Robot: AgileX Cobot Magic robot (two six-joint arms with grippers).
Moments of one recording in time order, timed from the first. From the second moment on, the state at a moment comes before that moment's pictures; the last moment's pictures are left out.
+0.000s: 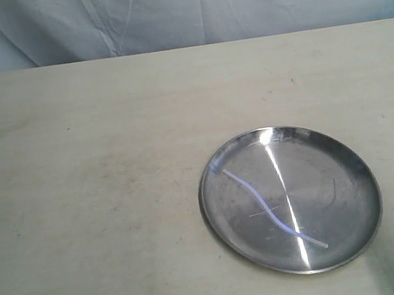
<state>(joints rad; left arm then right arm) -0.02 0.17 -0.03 0.50 0.05 -1.90 0.10 0.08 0.00 -0.07 0.06 0.24</state>
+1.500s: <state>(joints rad) -0.02 0.17 -0.03 0.00 0.19 0.04 0.10 0.08 0.00 -0.07 0.06 0.25</state>
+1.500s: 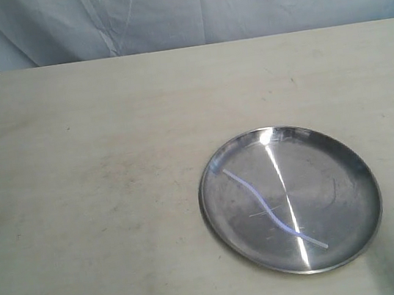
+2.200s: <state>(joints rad) -0.02 0.17 -0.03 0.00 0.19 0.04 0.10 0.08 0.00 -0.07 0.06 0.25</state>
